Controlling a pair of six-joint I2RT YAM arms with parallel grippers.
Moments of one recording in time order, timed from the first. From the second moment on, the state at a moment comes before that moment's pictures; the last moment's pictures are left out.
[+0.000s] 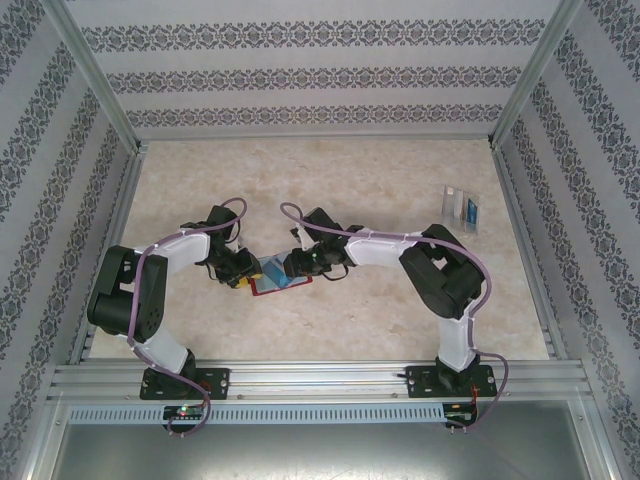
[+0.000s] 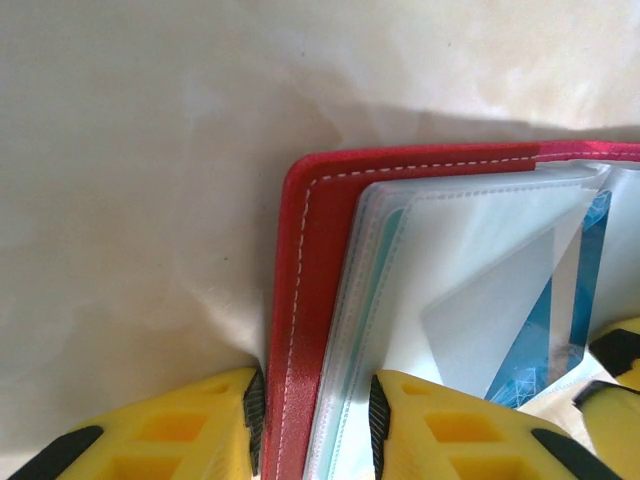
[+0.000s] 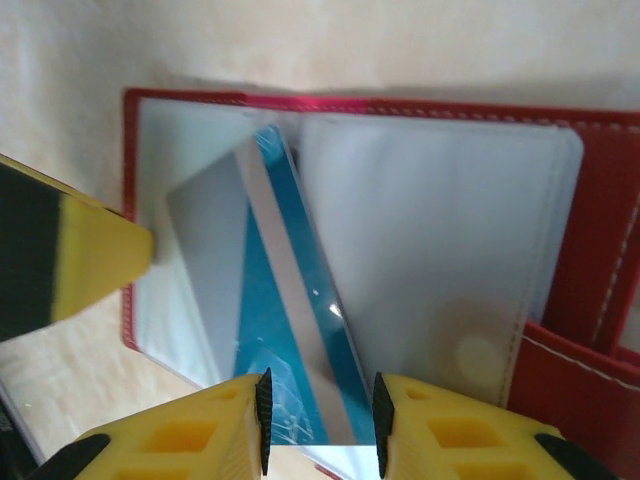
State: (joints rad) left arm -0.20 1.64 0.86 -0.63 0.42 -0.64; right arm 0.76 1.96 1.18 -0.25 -0.44 0.57
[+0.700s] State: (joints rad) left arm -0.20 1.64 0.86 -0.63 0.42 -0.64; right arm 0.76 2.03 1.25 -0.30 -0.59 0.66
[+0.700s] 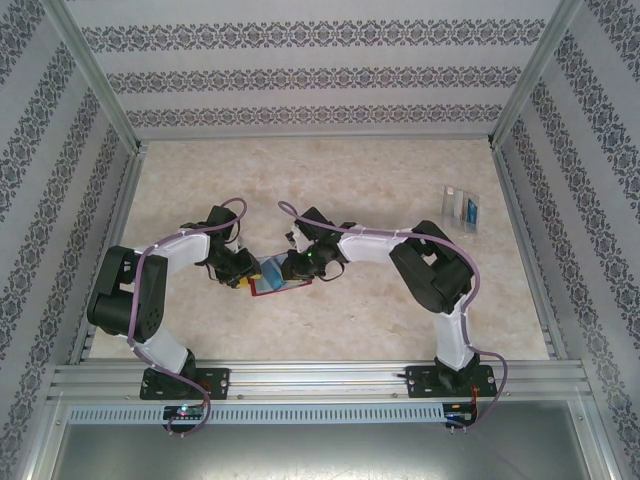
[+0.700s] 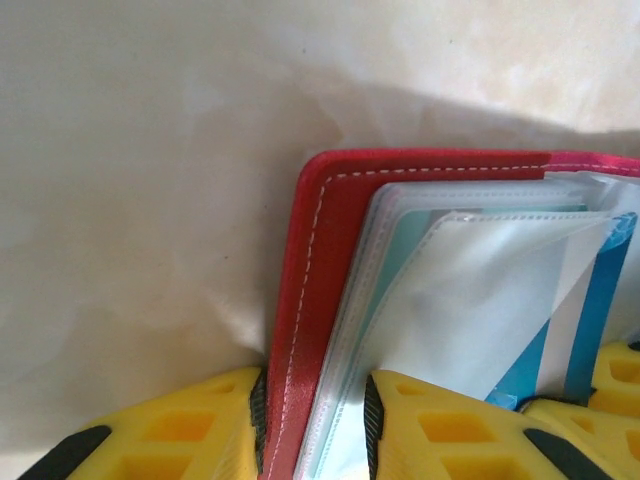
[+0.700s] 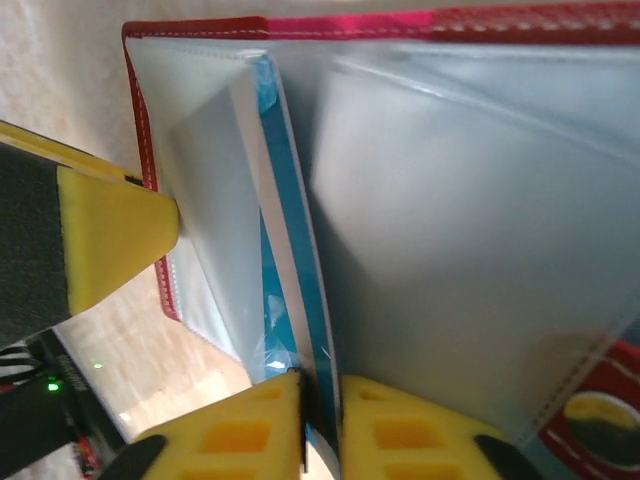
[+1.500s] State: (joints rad) left arm -0.19 1.64 0.86 -0.62 0.43 -0.64; right arm 0.75 1.95 0.97 0.17 -0.56 0.96
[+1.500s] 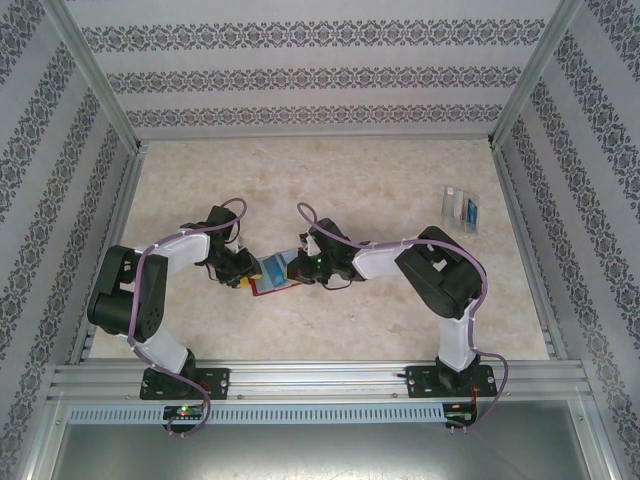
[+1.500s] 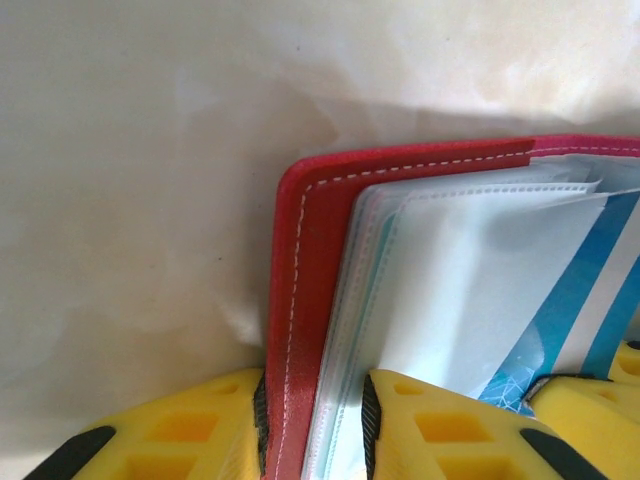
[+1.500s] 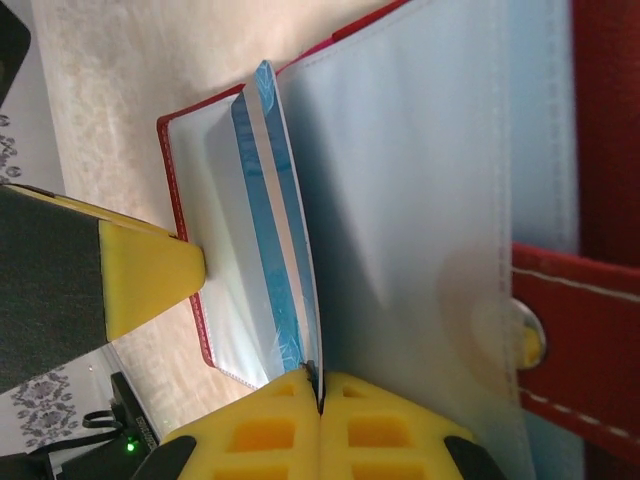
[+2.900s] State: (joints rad) left arm -0.19 1.66 0.87 -0.62 0.46 -0.64; right arm 0.79 2.00 1.18 -0.09 -0.37 0.73
